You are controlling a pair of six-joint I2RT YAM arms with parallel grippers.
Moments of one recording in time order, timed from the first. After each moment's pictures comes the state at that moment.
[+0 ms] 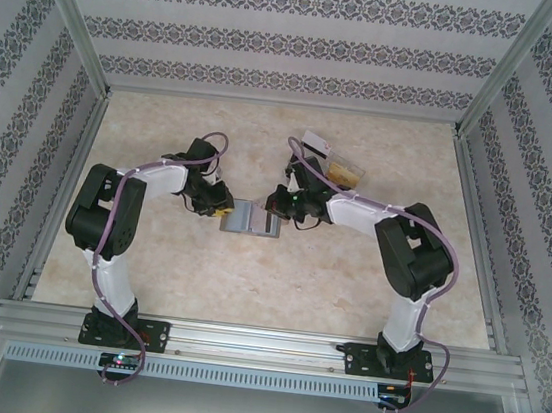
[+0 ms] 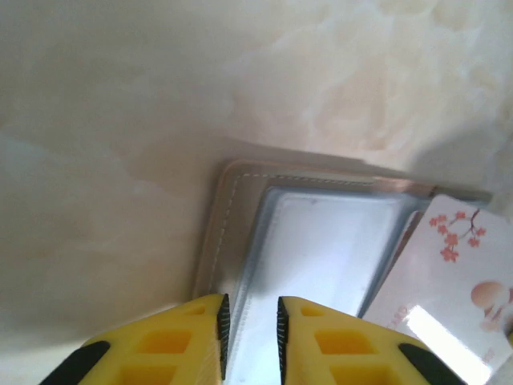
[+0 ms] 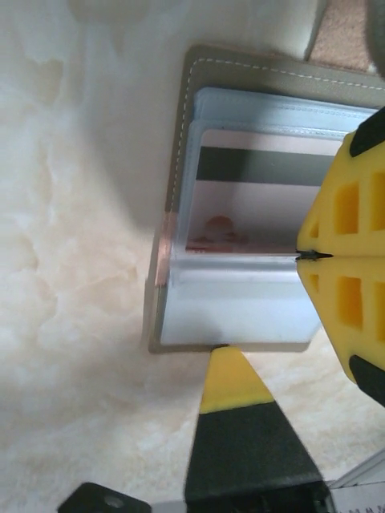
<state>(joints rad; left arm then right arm) -0.24 1.85 1.14 -0.53 0.44 -0.64 0.57 1.86 1.12 -0.13 -0.43 0.79</state>
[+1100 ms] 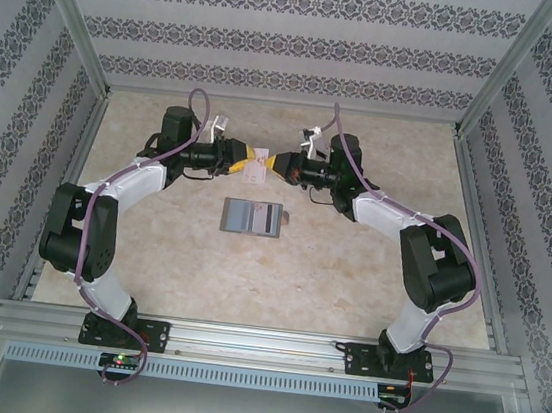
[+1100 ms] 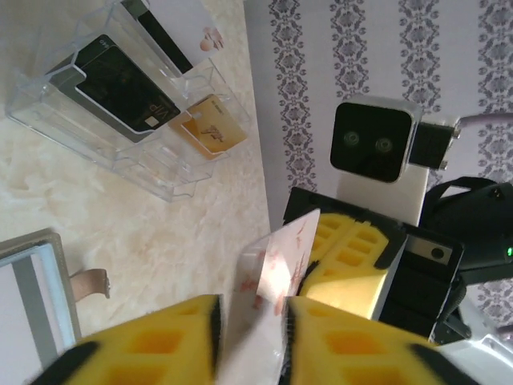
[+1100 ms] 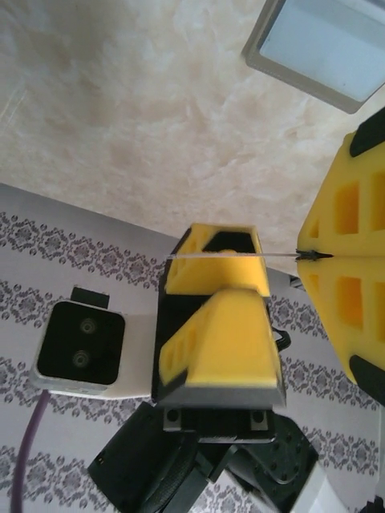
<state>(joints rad) -0.17 1.67 1.09 0.09 0.99 -0.91 0.43 1.76 1.07 0.44 -0.87 1.01</state>
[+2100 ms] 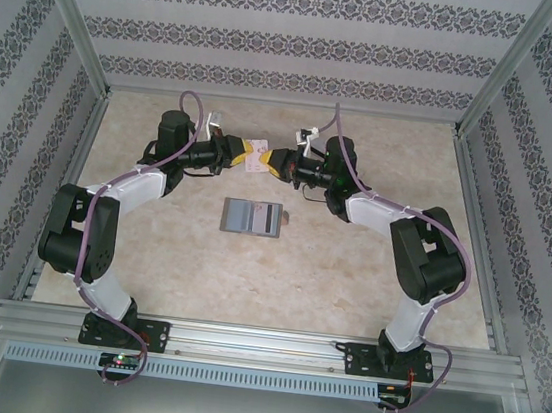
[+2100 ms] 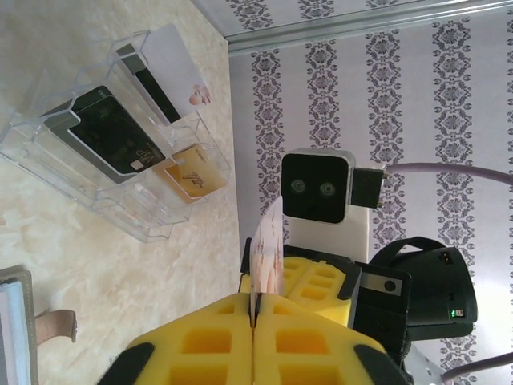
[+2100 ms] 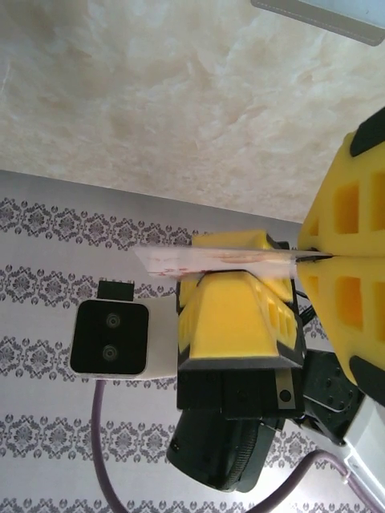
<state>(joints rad) -0.17 1.66 1.01 0.34 0.88 -1.15 0.45 1.83 1.07 0.60 -0.84 1.25</state>
